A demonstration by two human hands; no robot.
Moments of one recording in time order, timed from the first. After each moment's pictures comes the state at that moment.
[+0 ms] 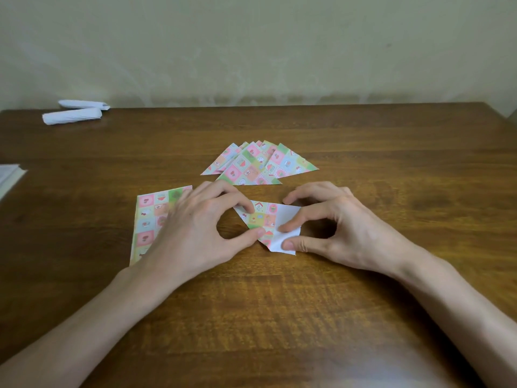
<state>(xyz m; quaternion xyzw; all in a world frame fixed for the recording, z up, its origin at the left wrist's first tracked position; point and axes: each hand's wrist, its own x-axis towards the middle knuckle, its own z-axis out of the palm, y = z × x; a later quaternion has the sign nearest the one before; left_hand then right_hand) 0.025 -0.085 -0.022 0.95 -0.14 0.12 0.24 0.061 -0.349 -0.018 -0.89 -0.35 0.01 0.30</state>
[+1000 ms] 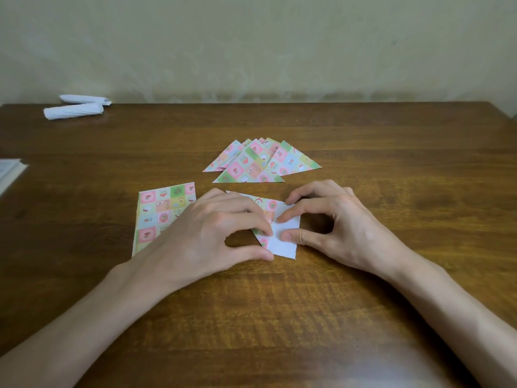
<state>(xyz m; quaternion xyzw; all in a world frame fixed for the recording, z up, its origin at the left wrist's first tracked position) 0.023 -0.082 -0.021 0.92 -0.32 0.10 0.23 0.060 -0.339 -0.024 -0.89 -0.33 -0.01 0.32</state>
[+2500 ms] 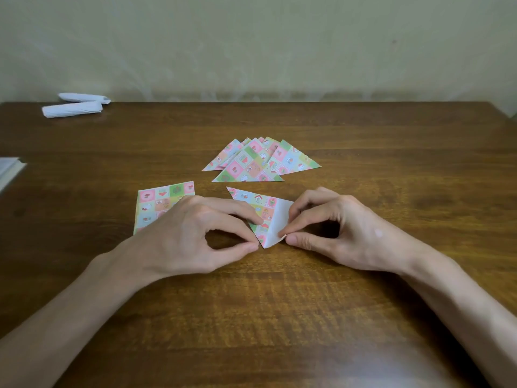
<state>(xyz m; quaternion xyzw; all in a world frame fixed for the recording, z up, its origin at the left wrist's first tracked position) 0.022 -0.065 -0.012 0.90 -0.34 0.07 0.27 0.060 -0.347 -0.011 -0.86 -0.38 0.08 0.34</state>
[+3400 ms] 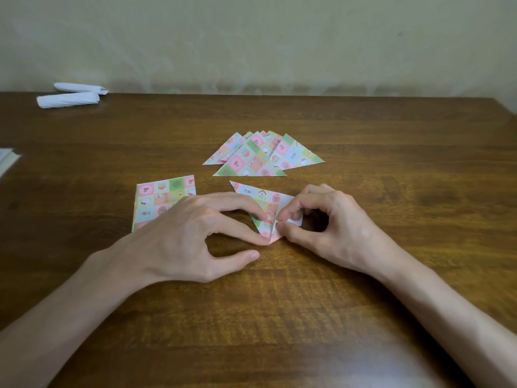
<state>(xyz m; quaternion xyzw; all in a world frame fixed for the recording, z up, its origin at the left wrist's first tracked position) 0.019 -0.064 -0.012 0.90 -0.36 0.02 0.25 0.050 -0.324 -0.021 -0.88 -0.28 0.02 0.37</state>
